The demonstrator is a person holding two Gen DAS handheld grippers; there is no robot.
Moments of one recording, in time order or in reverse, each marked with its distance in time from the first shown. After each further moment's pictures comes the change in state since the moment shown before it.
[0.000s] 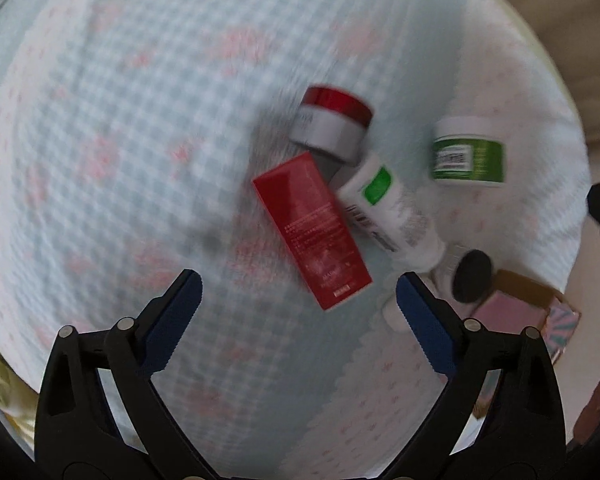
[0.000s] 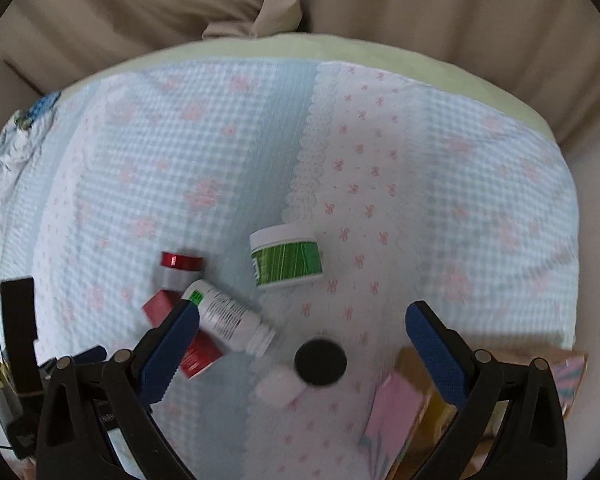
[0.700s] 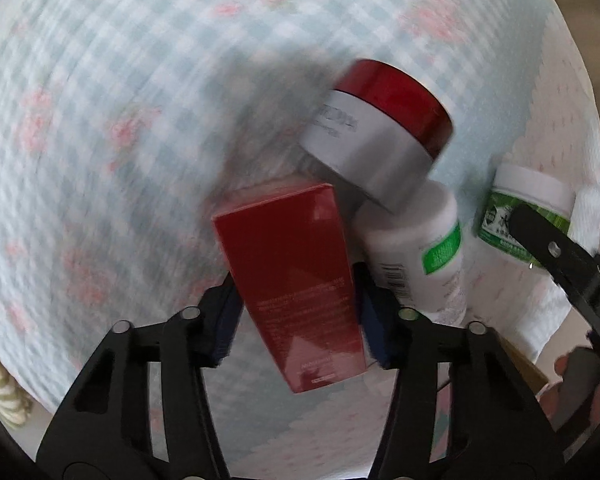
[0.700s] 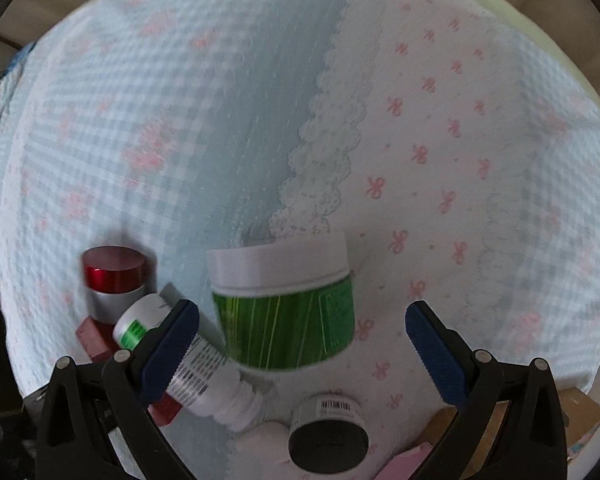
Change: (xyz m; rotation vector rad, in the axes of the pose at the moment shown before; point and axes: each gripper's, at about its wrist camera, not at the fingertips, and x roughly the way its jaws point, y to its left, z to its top) left arm 0.072 -0.006 0.021 -0.194 0.095 -0.031; right arm 0.141 0.008 0.034 -0.056 0.242 0.021
